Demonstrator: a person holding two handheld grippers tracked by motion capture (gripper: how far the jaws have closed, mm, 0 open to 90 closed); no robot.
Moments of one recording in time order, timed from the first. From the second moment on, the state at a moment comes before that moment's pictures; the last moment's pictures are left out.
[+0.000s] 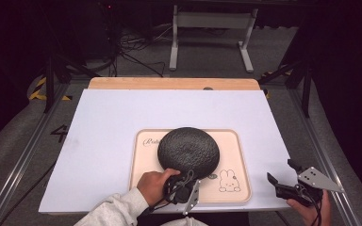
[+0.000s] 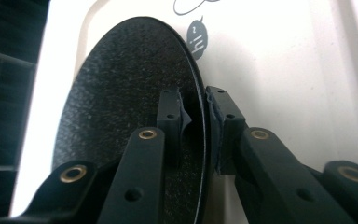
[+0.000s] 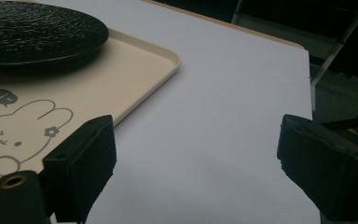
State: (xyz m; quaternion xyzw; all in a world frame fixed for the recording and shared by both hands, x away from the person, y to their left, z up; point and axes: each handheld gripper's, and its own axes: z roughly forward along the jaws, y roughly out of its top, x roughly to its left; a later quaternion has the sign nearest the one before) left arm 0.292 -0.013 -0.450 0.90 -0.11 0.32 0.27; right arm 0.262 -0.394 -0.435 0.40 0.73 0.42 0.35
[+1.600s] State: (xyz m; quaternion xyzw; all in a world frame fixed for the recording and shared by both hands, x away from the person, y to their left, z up) left arm 0.317 -0.001 -0.423 0.90 0.01 0.24 0.37; right arm 0.261 -0.393 -0.434 0.40 0.74 0.42 0.34
